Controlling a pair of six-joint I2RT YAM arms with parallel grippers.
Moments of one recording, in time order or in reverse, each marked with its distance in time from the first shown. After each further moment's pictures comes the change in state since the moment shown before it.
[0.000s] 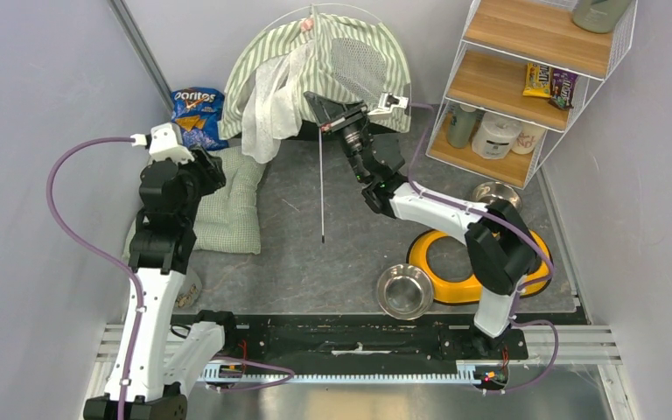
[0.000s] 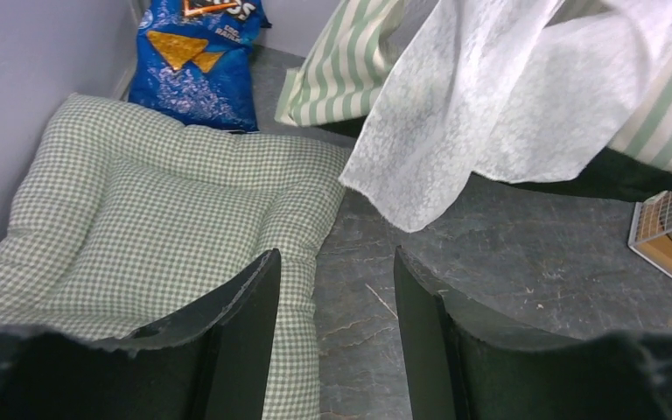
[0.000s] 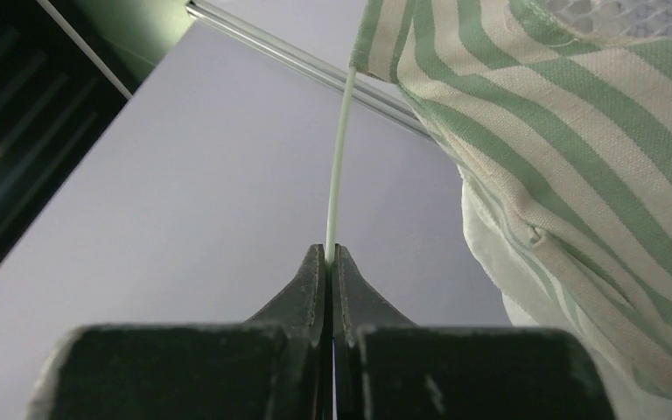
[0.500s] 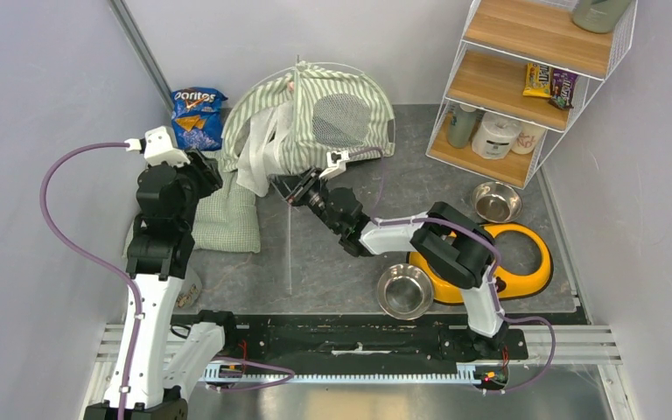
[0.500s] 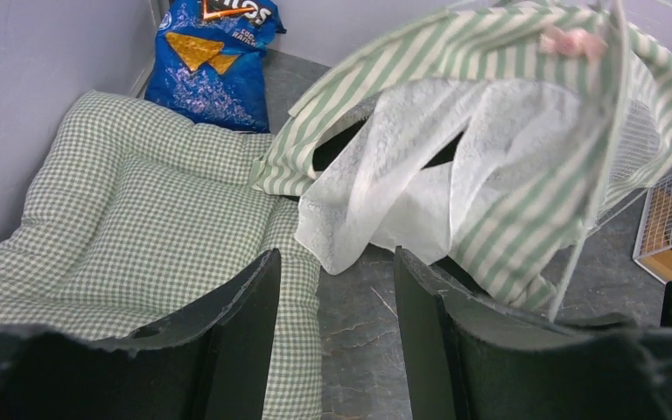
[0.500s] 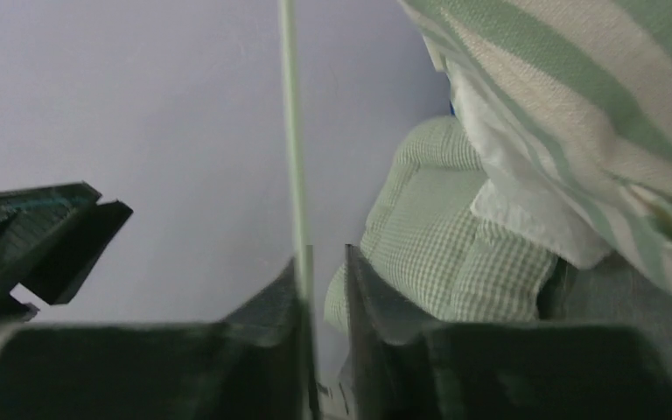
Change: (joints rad) left arm 0.000 -0.043 0.000 -0.027 -0.051 -0.018; right arm 0.179 0.254 -0.138 0.124 -0.032 -0.196
